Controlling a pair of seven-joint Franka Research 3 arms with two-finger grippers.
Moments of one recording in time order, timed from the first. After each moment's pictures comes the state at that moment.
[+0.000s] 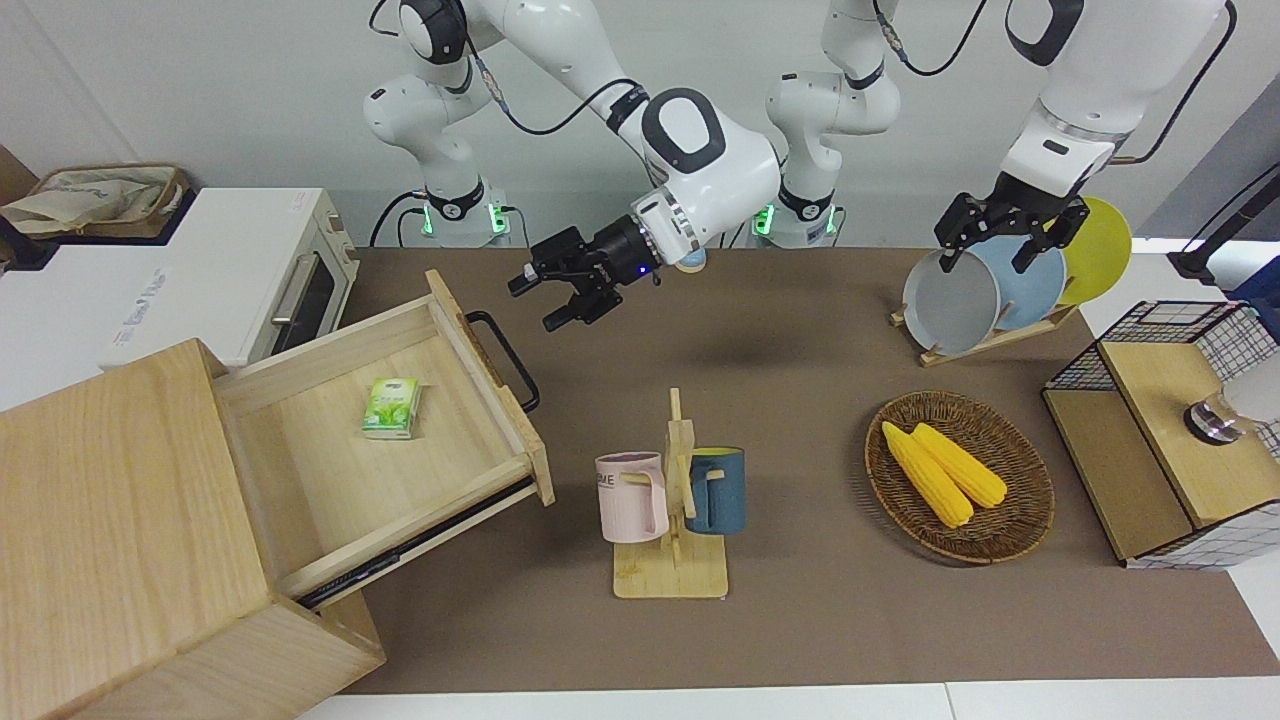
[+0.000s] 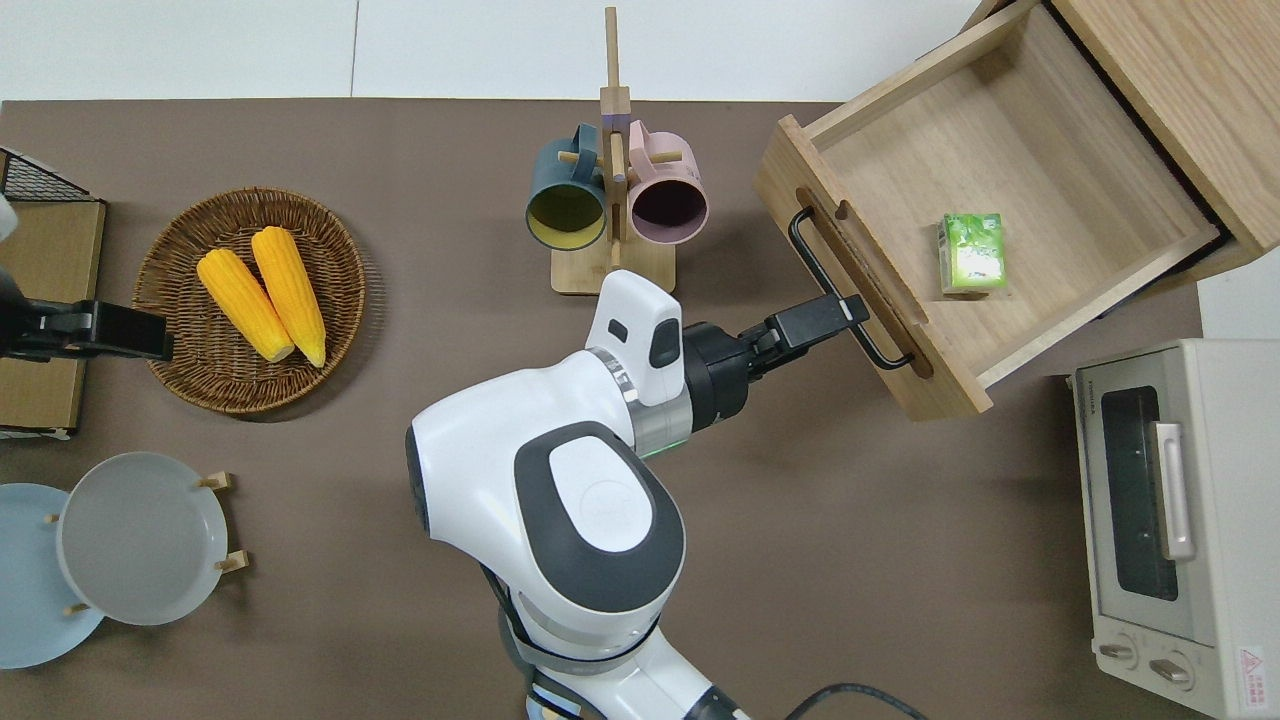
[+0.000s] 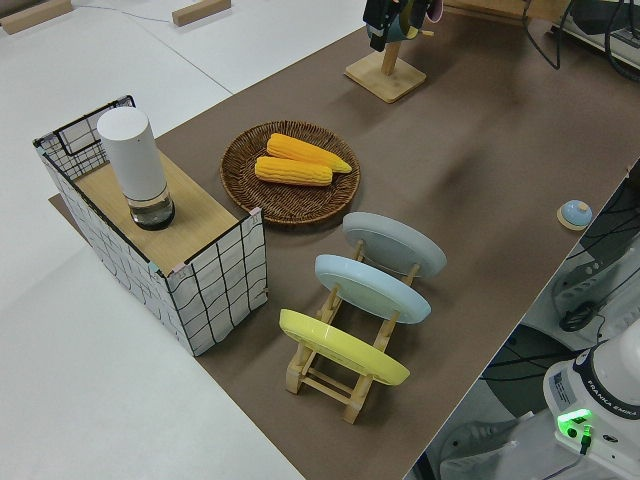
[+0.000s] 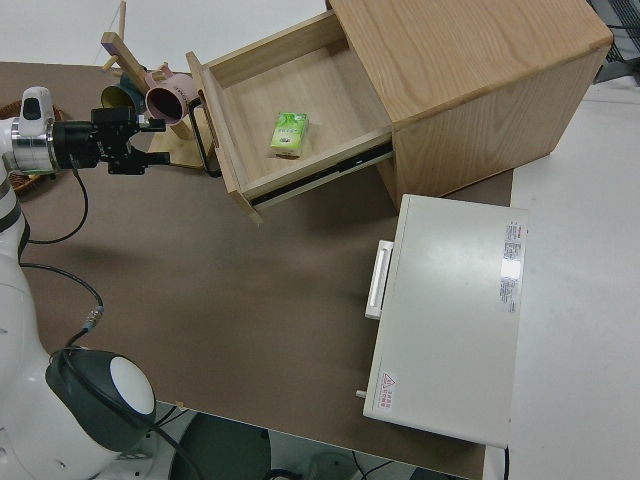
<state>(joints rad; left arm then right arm) -0.15 0.04 0.15 -1.49 -0.02 1.55 0.05 0.71 0.44 0.05 -1.36 -1.06 1.31 0.40</state>
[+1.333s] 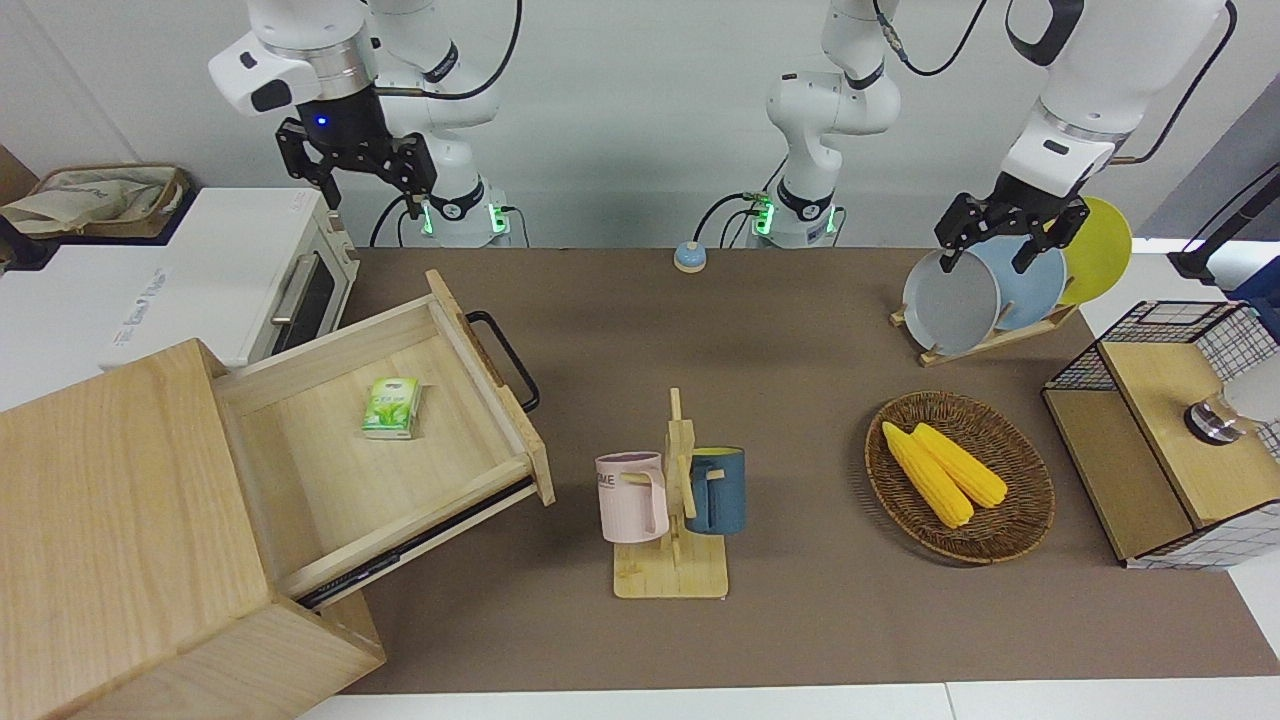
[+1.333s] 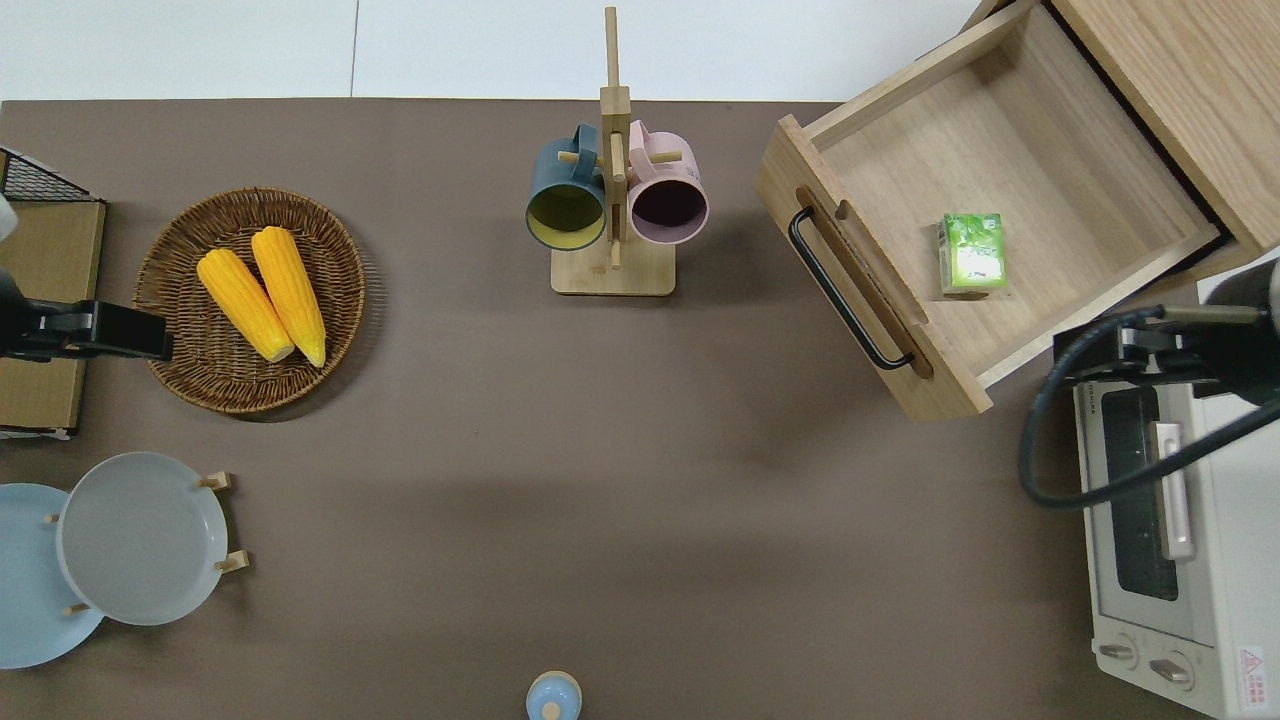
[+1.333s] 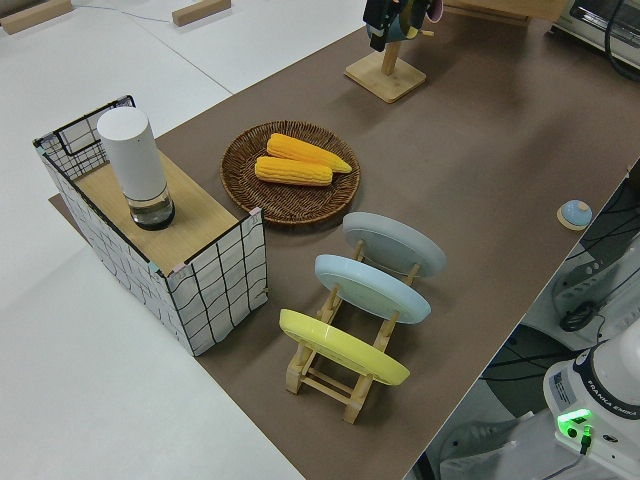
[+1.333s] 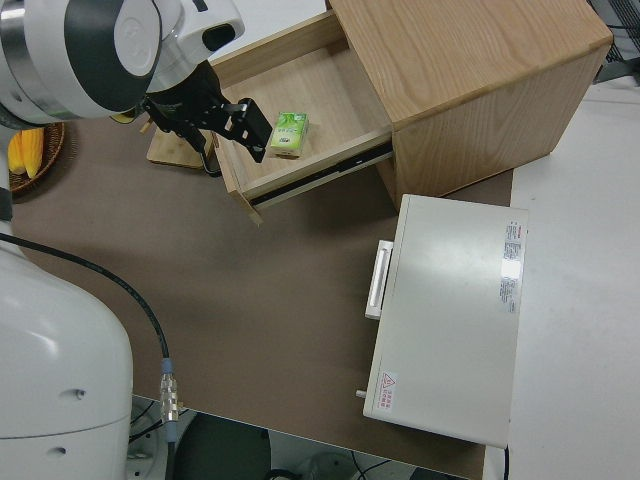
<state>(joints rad) -0.15 0.04 0.15 -1.49 -0.02 1.55 0.05 0.09 0.06 0.03 -1.31 -0.06 1.32 0.24</state>
